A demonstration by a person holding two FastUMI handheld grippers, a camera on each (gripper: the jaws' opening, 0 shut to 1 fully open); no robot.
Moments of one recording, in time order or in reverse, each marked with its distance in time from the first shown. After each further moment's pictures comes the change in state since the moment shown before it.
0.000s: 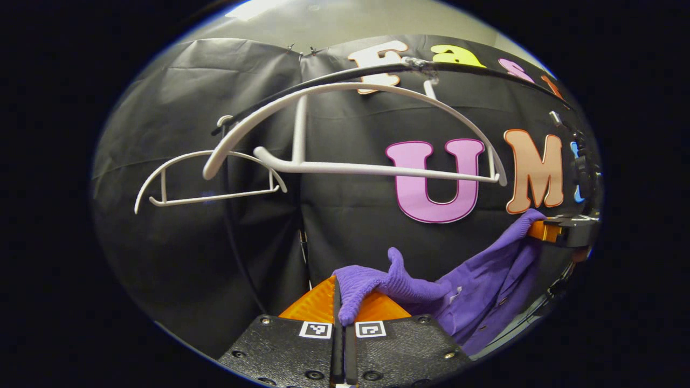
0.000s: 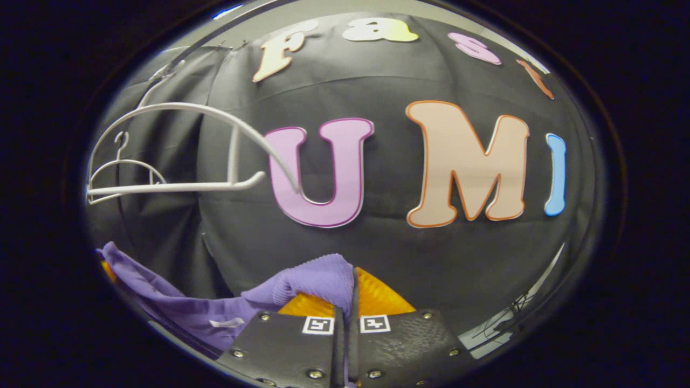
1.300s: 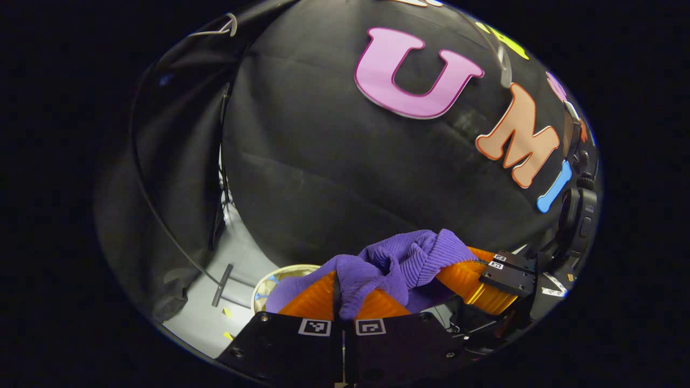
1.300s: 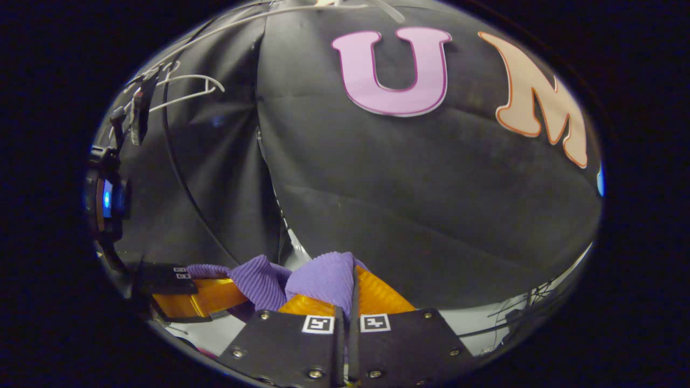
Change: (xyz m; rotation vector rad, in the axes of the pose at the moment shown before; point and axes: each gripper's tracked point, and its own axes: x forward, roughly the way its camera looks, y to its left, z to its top) left arm 0.007 -0.198 -0.192 -0.380 0.676 -0.327; right arm -0.022 0.051 -0.206 -0.123 0.482 0.267
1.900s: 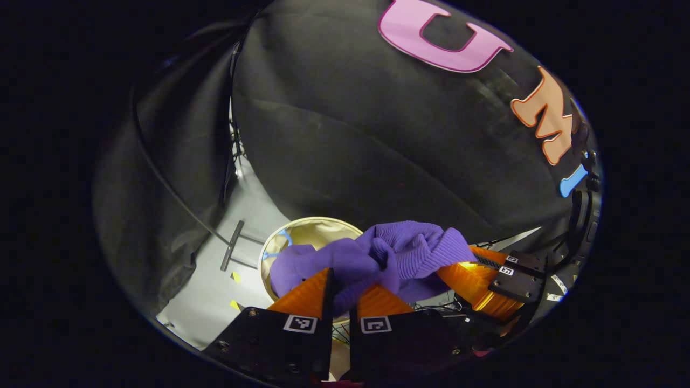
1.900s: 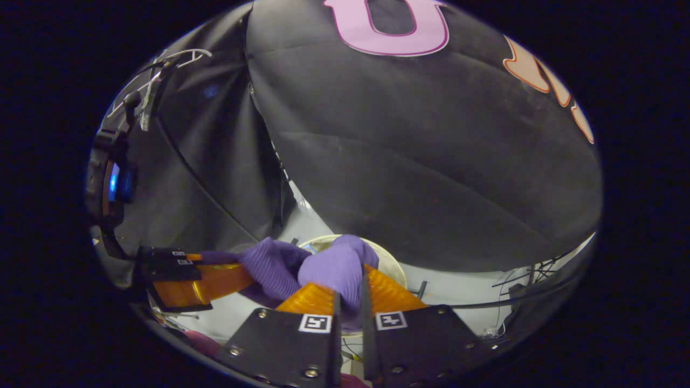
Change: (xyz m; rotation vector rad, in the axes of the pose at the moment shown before) left arm 0.017 -0.018 -0.042 -0.069 0.226 0.070; right arm 0.013 0.009 -0.069 0.004 0.263 0.038
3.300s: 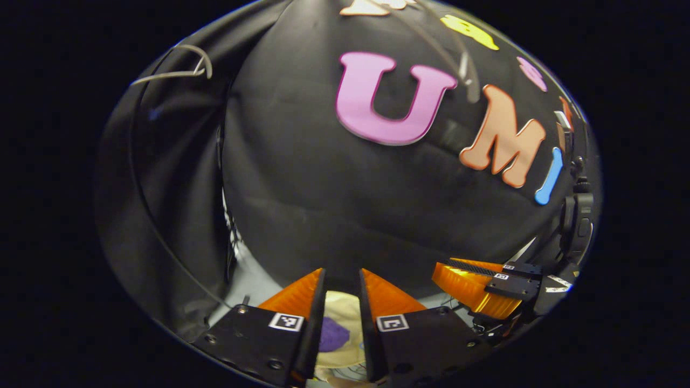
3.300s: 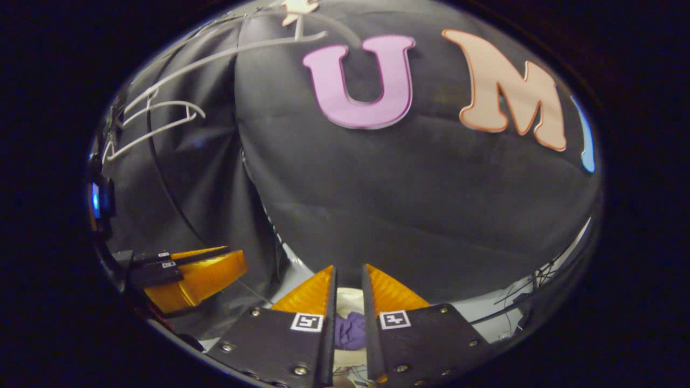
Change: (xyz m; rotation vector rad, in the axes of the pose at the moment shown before) left arm -0.092 -0.024 0.112 0.296 -0.537 -0.074; right arm -0.102 -0.020 0.106 0.137 -0.435 -0.106
